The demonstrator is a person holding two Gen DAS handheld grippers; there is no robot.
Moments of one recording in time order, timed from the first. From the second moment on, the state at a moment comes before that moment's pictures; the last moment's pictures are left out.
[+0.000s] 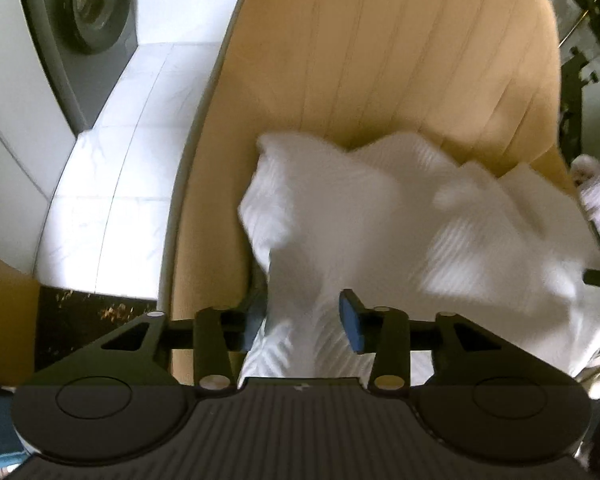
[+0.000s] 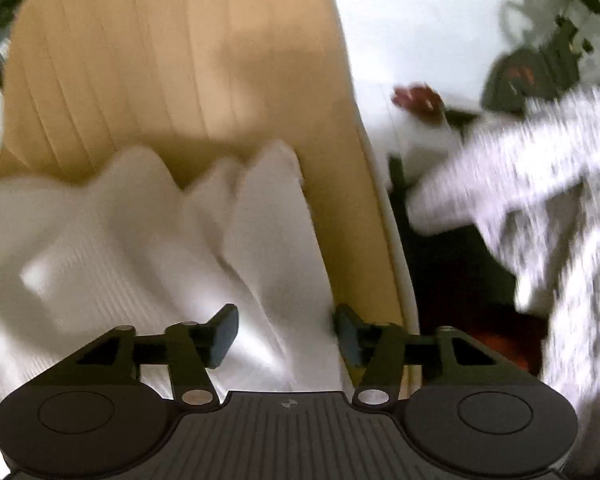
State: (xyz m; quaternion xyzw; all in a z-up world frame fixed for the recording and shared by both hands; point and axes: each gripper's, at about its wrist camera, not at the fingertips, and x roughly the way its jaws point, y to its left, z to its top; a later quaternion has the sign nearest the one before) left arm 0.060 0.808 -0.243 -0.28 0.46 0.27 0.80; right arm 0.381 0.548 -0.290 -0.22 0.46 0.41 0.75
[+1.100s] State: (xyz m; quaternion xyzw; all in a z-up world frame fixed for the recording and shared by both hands) left arm 0.091 0.829 -0.239 -0.22 0.45 0.29 0.81; right arm 0.395 0.585 -0.291 -0.22 0.39 0.37 0.81
